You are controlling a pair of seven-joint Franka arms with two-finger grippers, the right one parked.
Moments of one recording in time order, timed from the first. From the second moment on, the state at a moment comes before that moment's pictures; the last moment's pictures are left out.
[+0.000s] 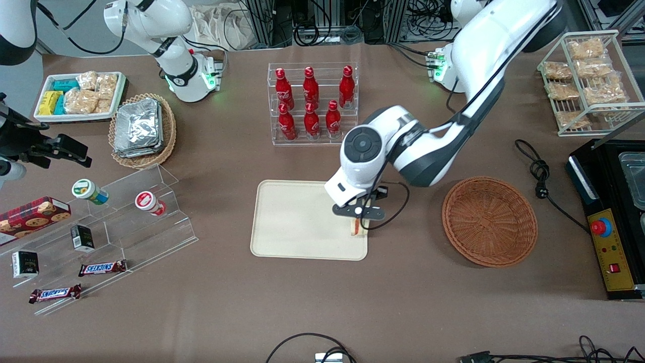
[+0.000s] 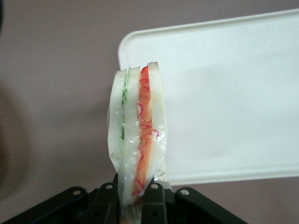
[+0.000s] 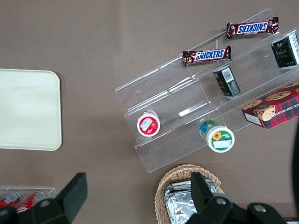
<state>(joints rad) -0.16 0.75 -0.70 -1.41 0.49 1.91 -0.75</state>
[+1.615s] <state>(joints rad) -0.03 0.43 -0.60 -1.42 0.31 1.76 -0.64</state>
